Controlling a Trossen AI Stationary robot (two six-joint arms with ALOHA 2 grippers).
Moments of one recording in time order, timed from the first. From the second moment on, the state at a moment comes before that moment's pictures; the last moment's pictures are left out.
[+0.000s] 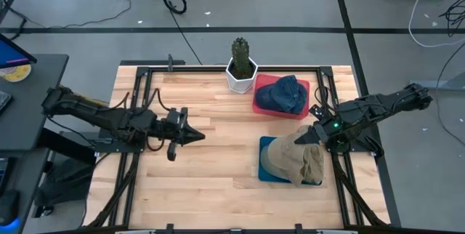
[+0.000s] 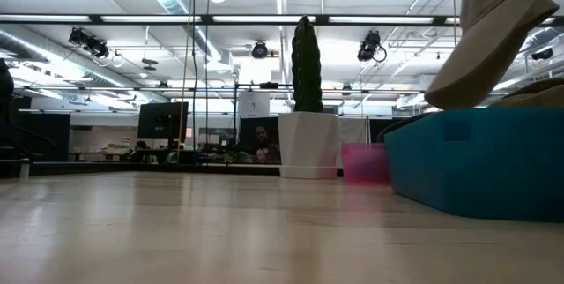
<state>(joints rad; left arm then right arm) -0.27 0.92 0.65 0.24 -0.15 -0.35 0.36 0.69 0.84 -0.54 0.00 1.33</state>
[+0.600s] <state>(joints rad) -0.19 0.92 0.63 0.25 -0.11 -0.38 0.36 0.94 0.84 -0.50 -0.14 1.21</state>
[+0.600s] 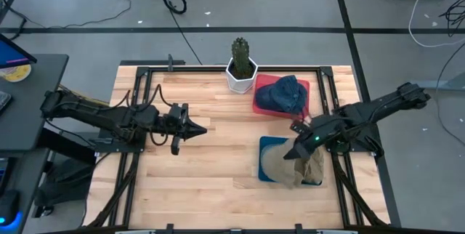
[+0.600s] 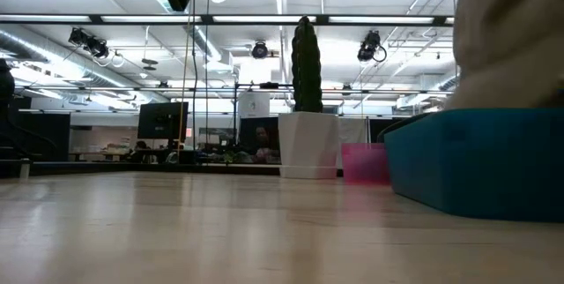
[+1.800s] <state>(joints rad) -0.19 0.92 0.63 0.19 -0.12 -0.37 0.43 1.12 0.84 -0.89 -0.12 1.23</state>
